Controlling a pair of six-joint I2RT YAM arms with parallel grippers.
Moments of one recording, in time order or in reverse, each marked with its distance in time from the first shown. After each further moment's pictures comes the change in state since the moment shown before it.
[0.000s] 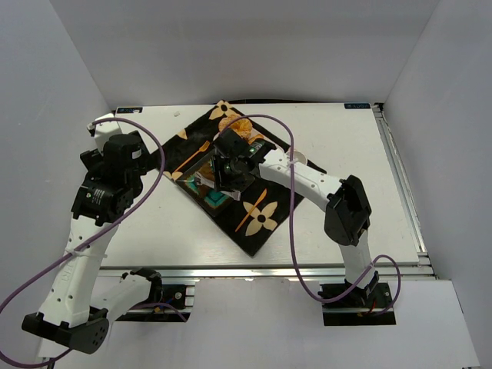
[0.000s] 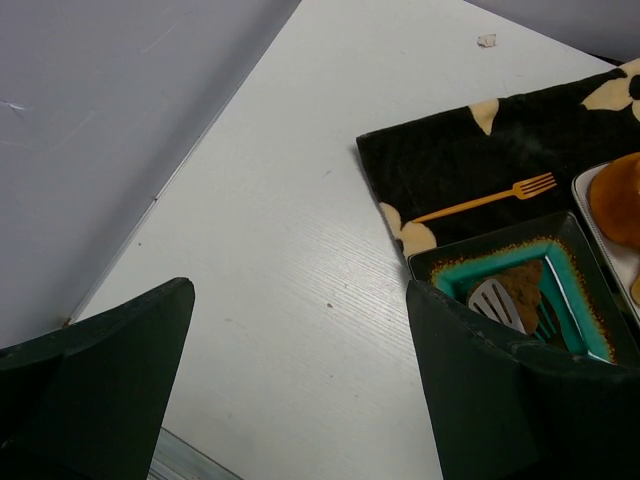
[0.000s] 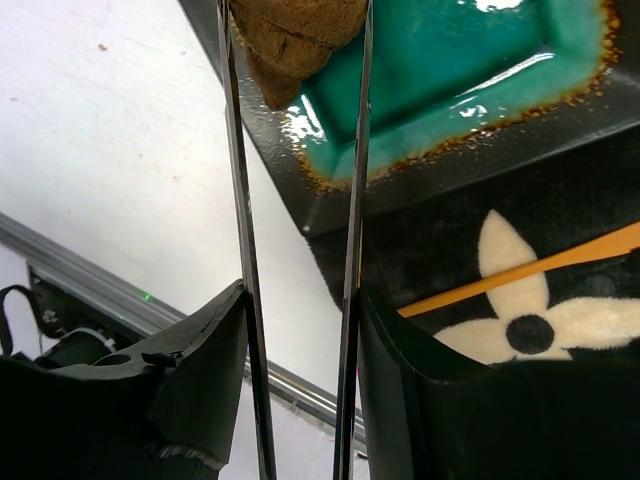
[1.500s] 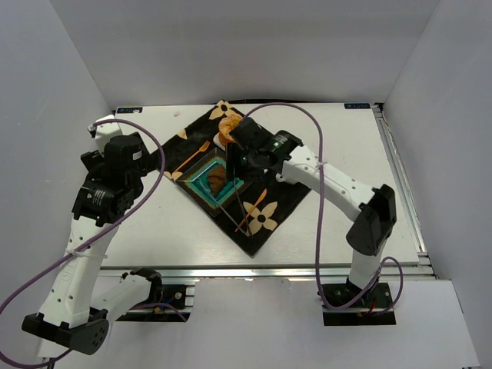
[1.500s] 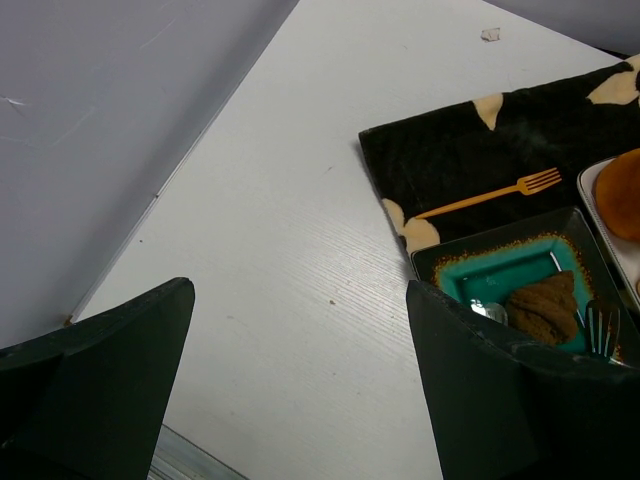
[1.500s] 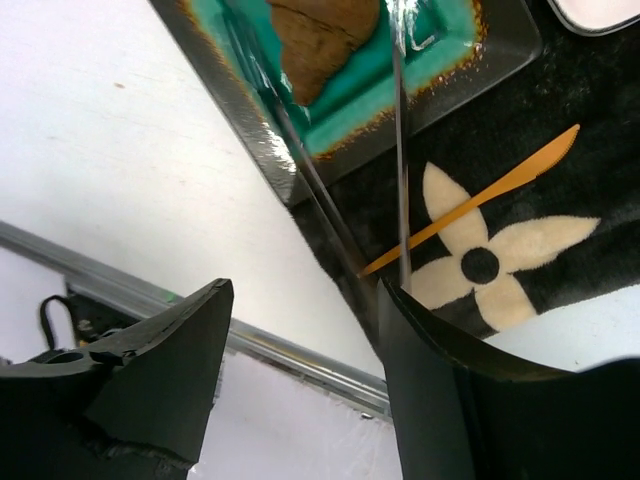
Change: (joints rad) left arm 0.000 -0.006 -0.015 0.000 0.000 0.000; right arm -0.031 -0.169 -0.042 -0.096 0.098 0.073
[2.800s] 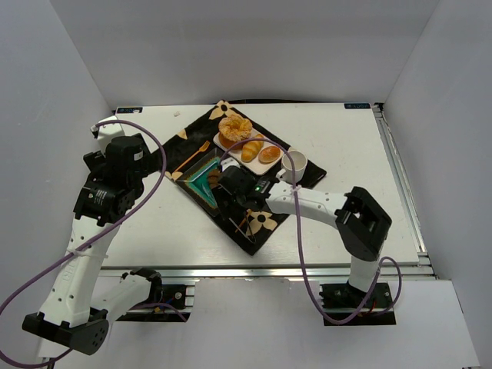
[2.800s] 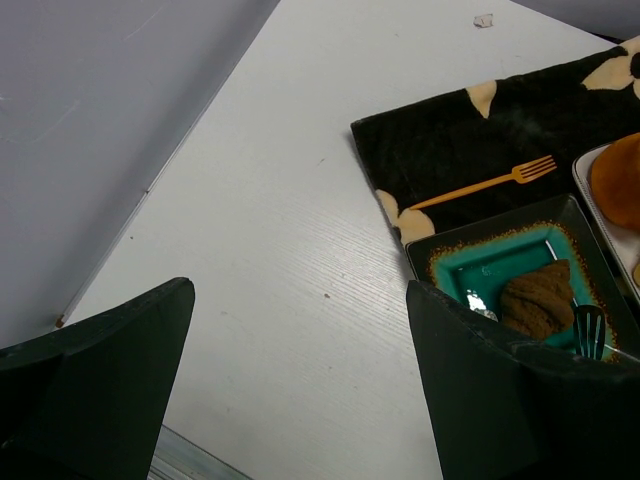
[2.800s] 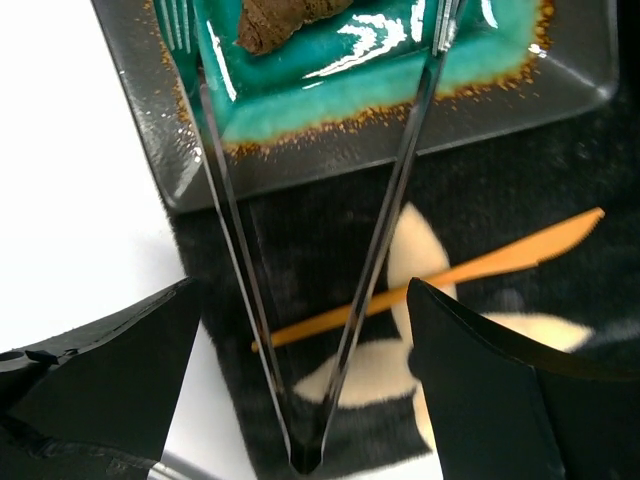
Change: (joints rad) left arm 0.000 -0.002 -0.017 0.006 0.026 0.000; right arm 0.153 -0.034 -0.482 0.481 0.194 -0.329
